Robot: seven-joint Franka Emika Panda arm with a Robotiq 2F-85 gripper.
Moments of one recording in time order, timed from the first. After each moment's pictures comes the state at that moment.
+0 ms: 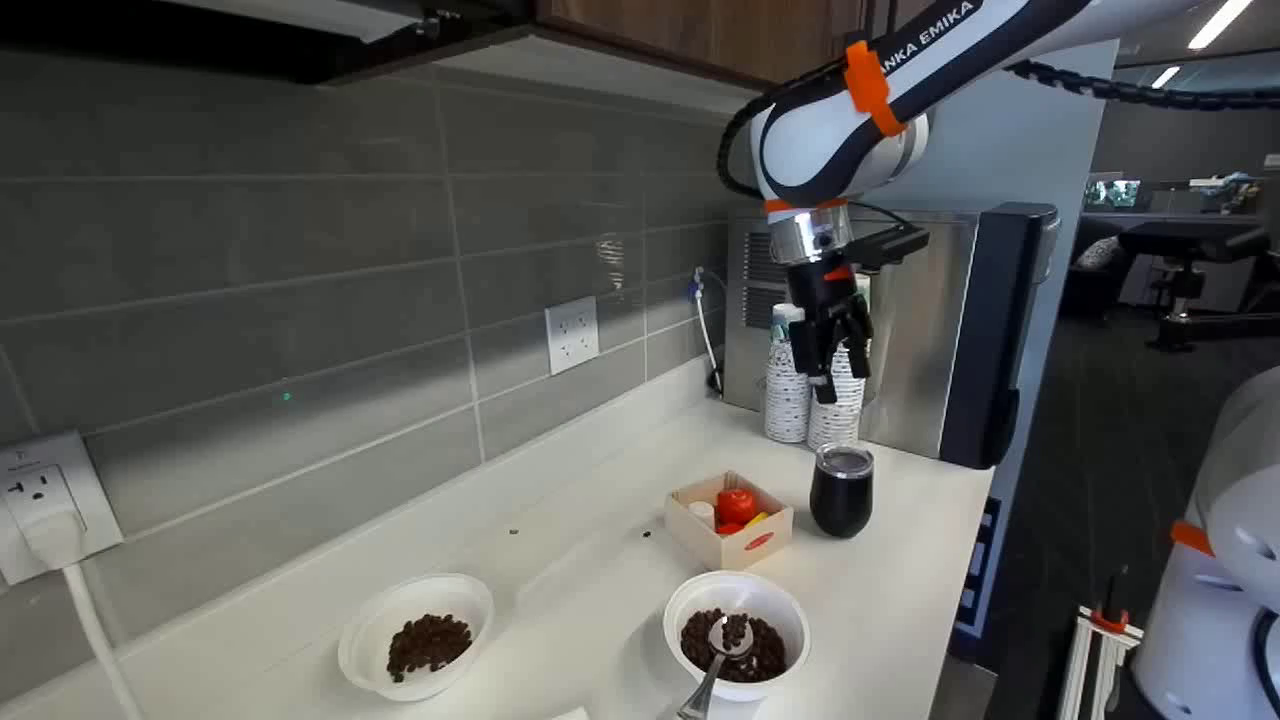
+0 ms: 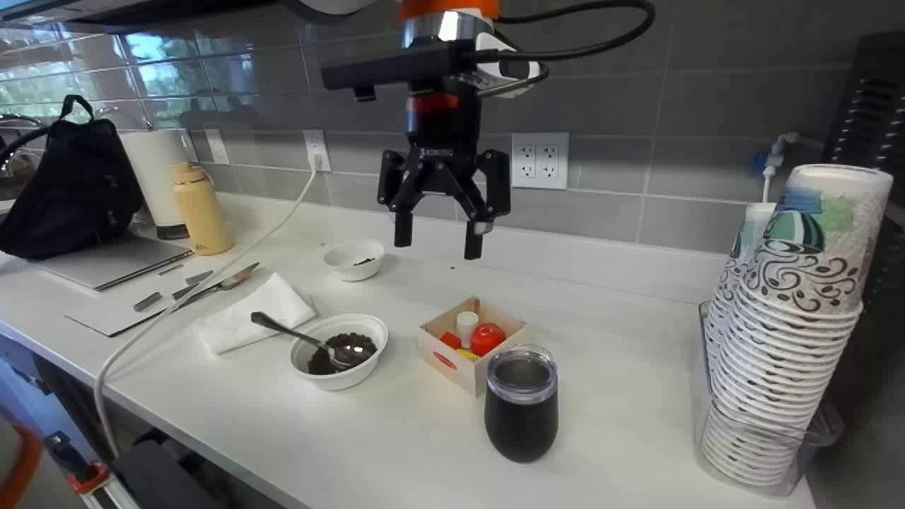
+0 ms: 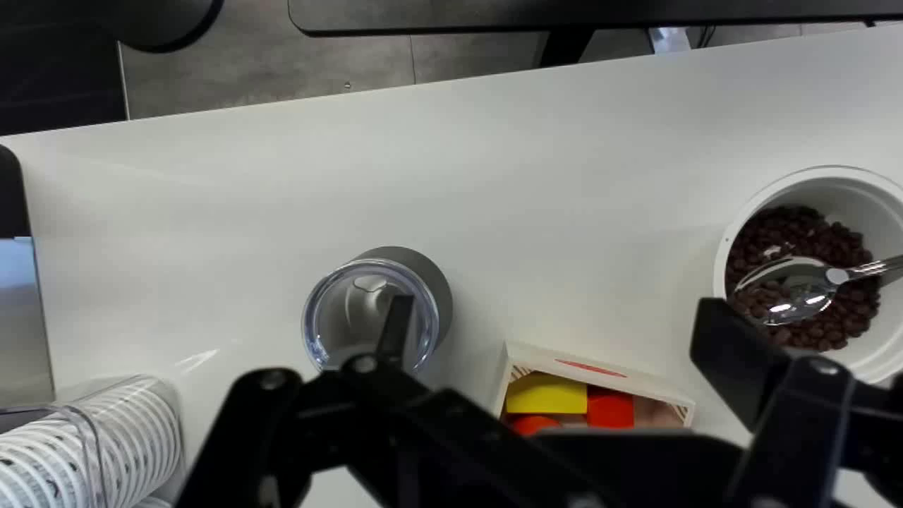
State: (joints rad) arm -0.11 -0.35 -0.11 -2.42 -0.16 1.80 -0.14
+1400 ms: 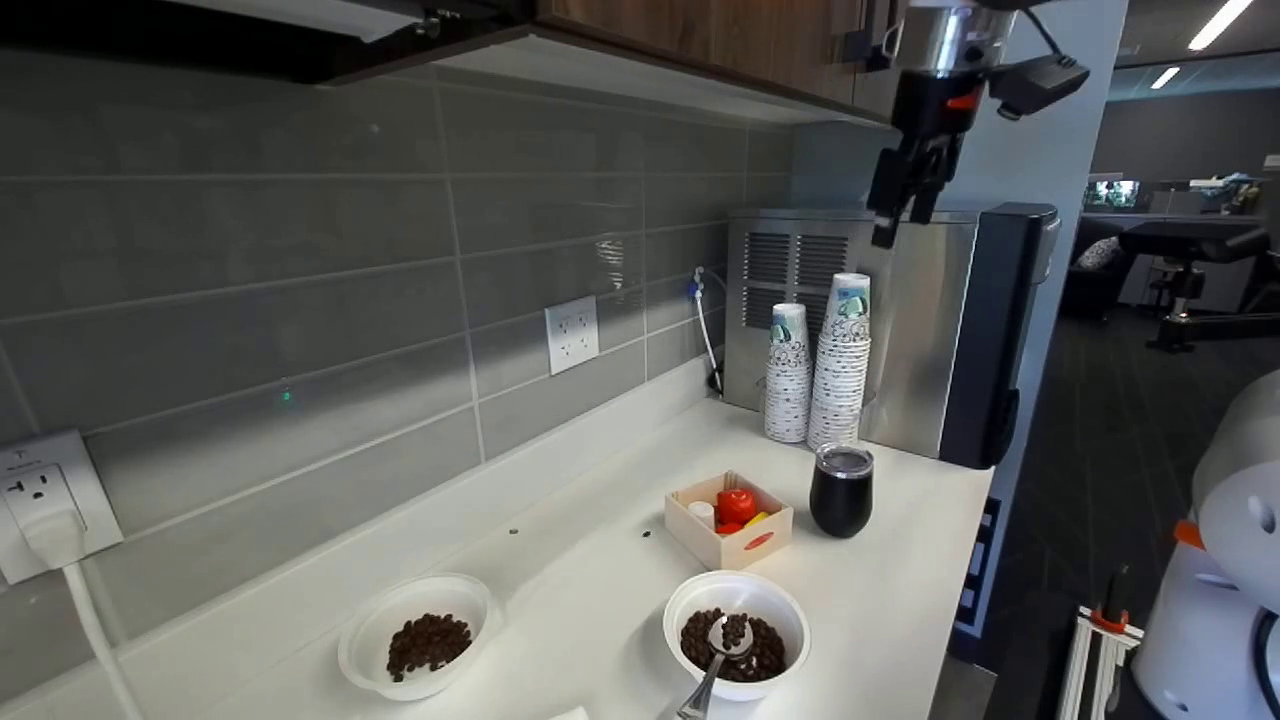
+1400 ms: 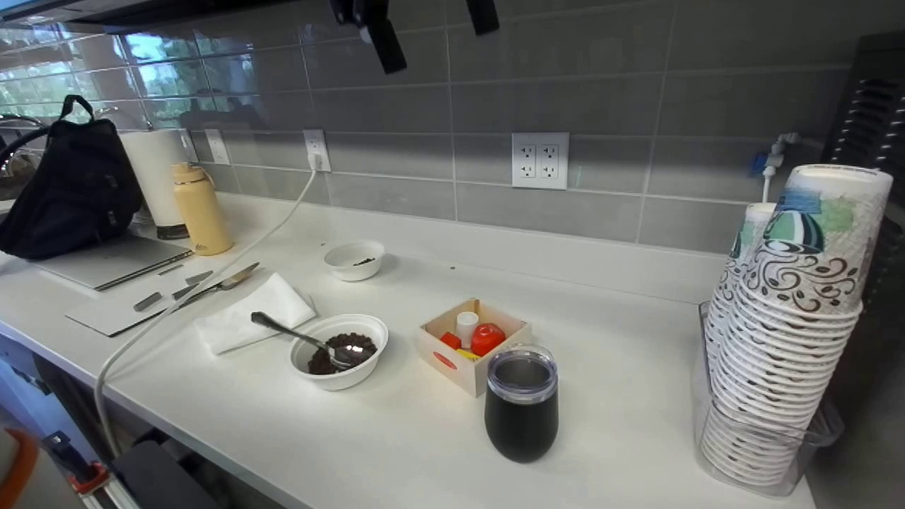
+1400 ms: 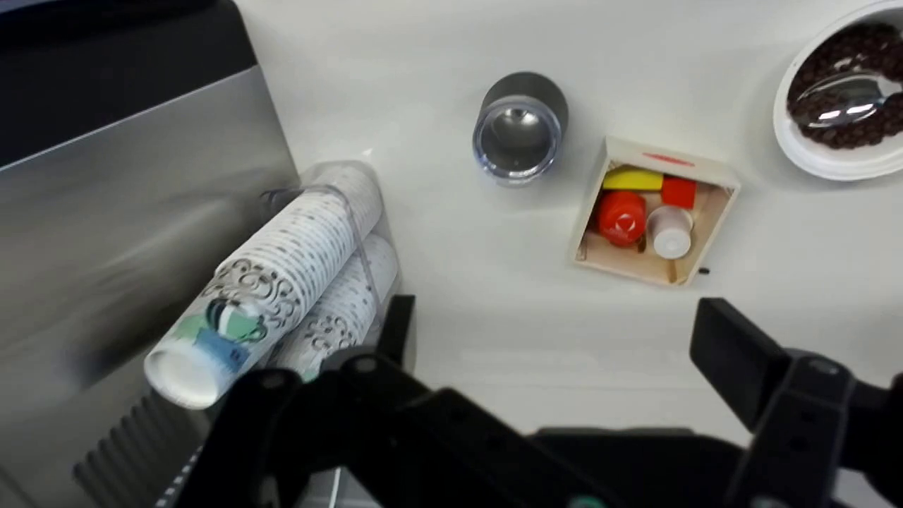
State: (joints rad) arm -0.15 -0.90 -0.12 -2.45 -0.29 1.81 -0.15
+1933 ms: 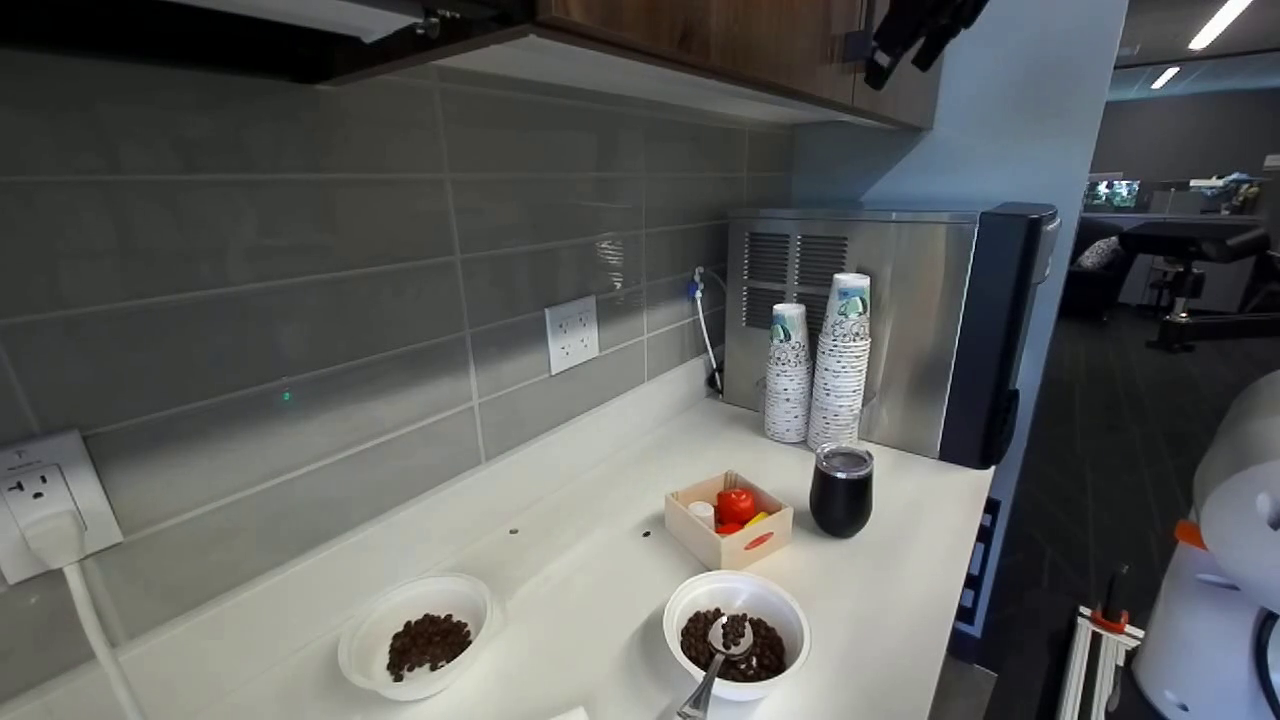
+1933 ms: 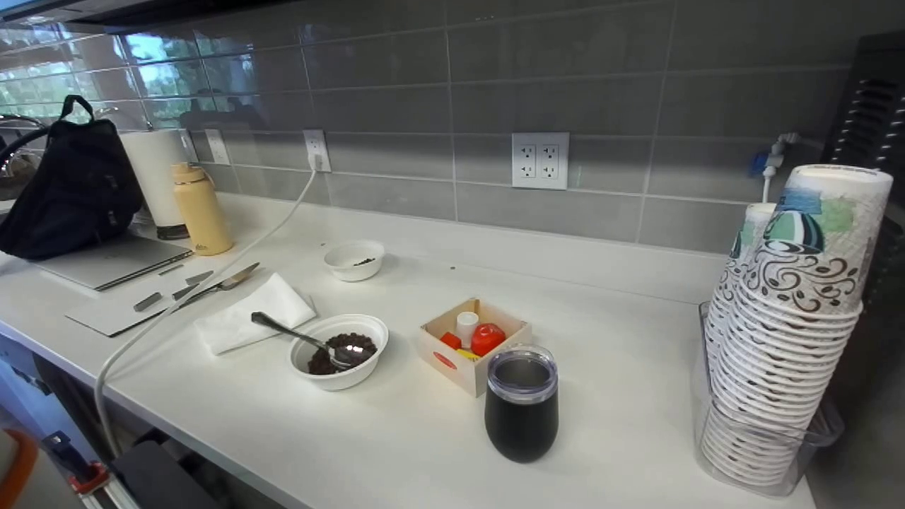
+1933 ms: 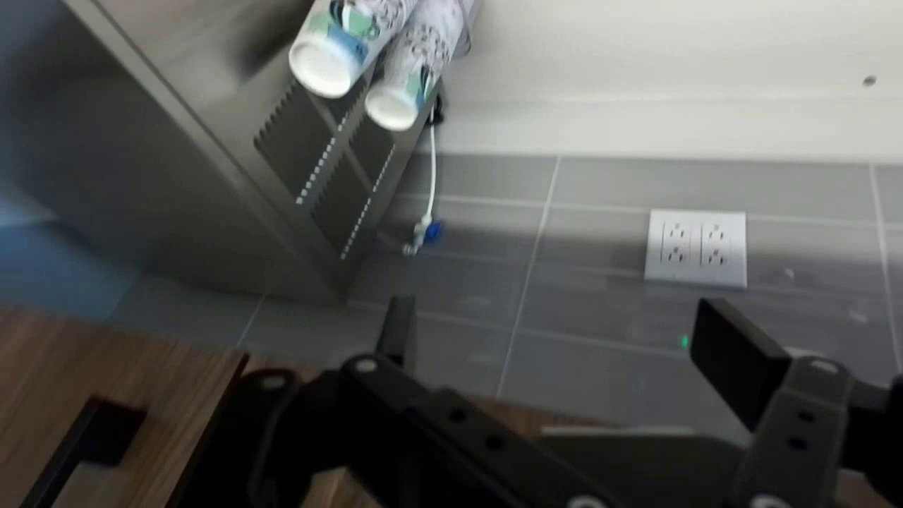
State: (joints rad) arm -0.15 -1.00 -0.12 -2.31 -0.31 2.06 -0.14
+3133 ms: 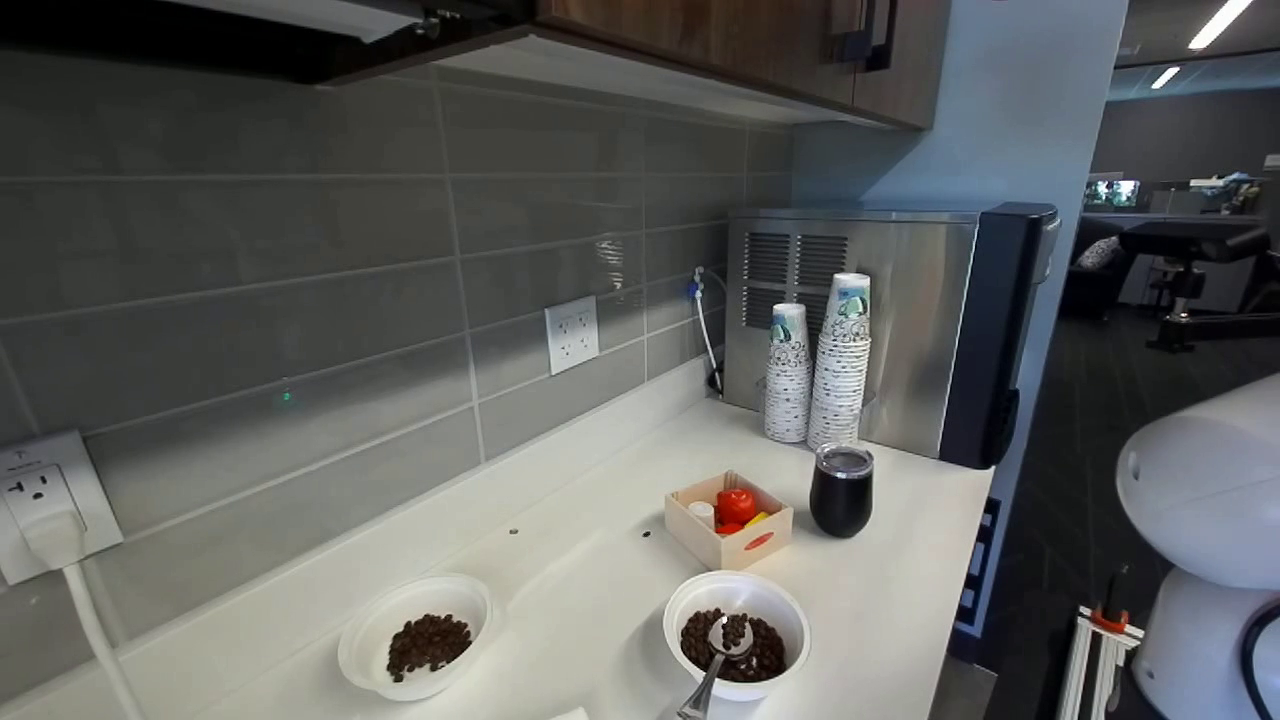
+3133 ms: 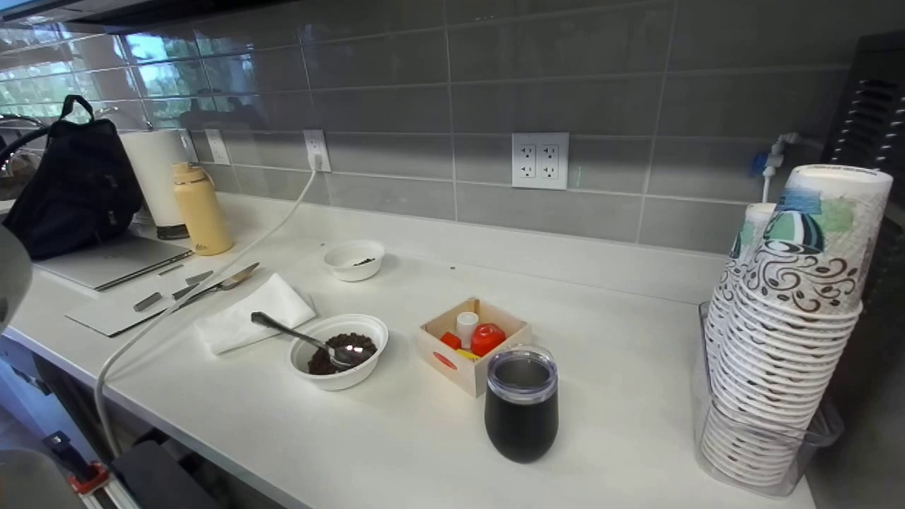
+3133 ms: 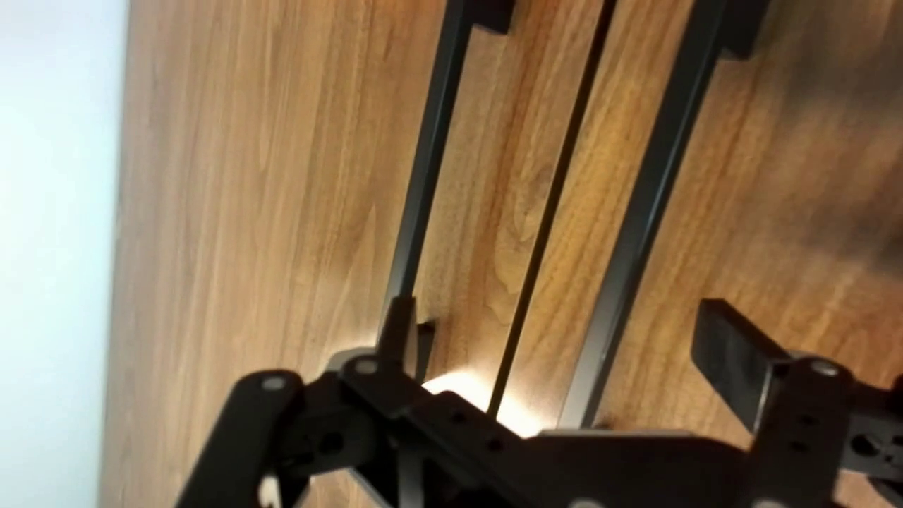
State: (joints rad) arm -0.61 -0.71 -0.06 -2.25 -0.32 3.05 0.04
